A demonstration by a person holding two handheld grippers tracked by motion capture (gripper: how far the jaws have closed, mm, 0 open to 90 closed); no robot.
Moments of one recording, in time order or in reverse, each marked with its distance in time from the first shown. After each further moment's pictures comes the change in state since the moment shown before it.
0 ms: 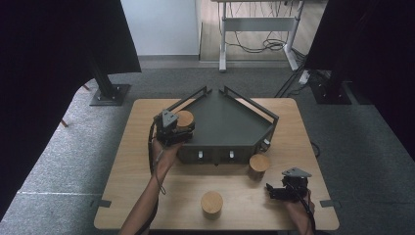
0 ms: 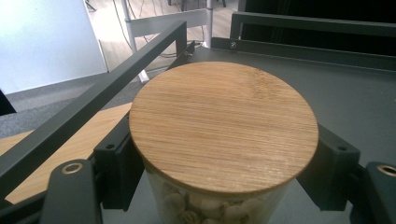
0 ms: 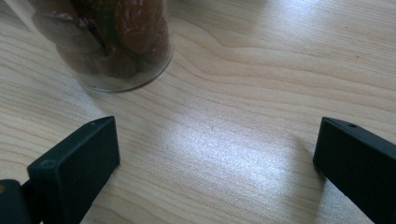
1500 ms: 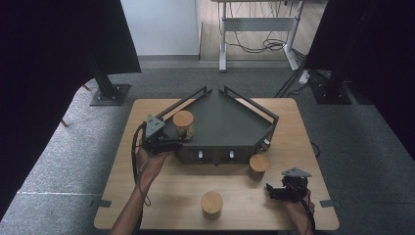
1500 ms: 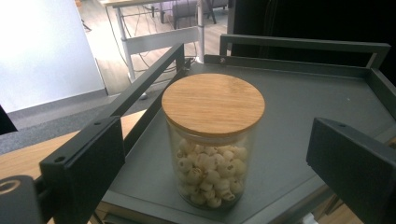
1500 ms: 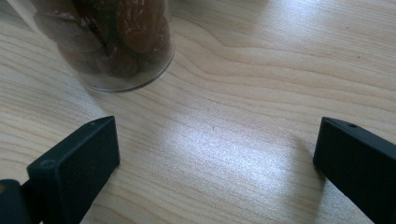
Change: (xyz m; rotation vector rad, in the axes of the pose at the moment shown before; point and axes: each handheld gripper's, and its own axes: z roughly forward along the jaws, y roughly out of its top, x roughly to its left) left arm 0.012 -0.010 -0.058 -0.069 -0.037 0.026; right arm 0.000 0.000 0.000 0.000 0.001 -0.003
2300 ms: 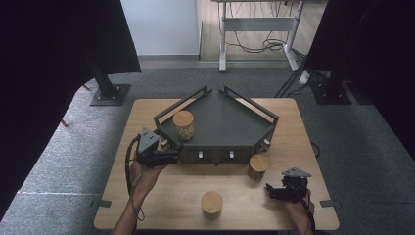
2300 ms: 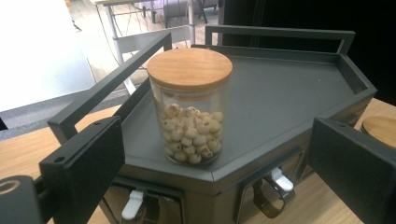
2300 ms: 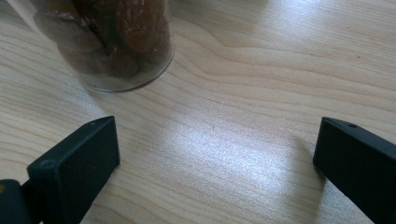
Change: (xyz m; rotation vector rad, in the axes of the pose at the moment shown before) left arm -0.005 -0.022 -0.035 -0.006 -0.032 0.003; right arm 0.000 0.000 0.000 0.000 0.000 0.002
